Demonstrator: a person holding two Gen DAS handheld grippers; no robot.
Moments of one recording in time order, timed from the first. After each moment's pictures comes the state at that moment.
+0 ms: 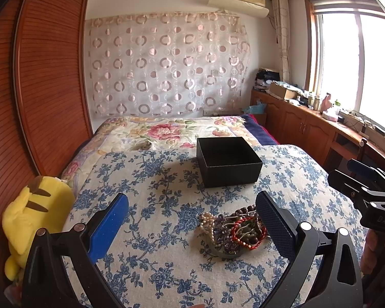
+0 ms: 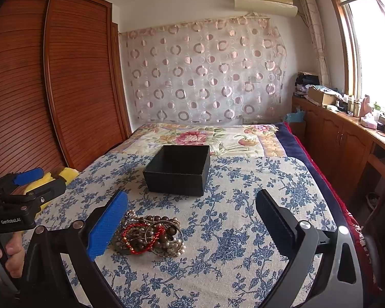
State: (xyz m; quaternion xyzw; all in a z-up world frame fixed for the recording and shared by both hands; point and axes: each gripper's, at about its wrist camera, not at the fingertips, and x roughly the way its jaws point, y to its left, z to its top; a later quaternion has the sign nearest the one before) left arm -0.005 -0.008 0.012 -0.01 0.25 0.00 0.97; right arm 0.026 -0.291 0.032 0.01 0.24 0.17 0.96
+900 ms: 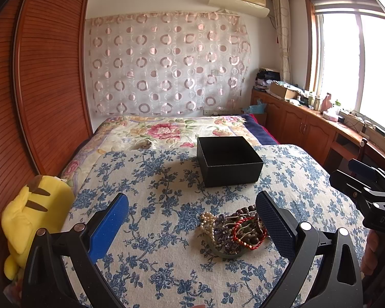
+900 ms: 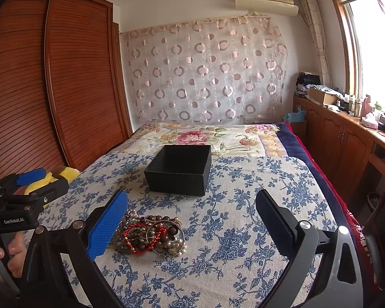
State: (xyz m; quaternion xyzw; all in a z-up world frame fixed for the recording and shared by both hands) left arm -0.004 -0.007 0.010 -0.01 0.25 0.00 0.97; right arm 0.026 -0.288 0.034 0.01 0.24 0.17 0.96
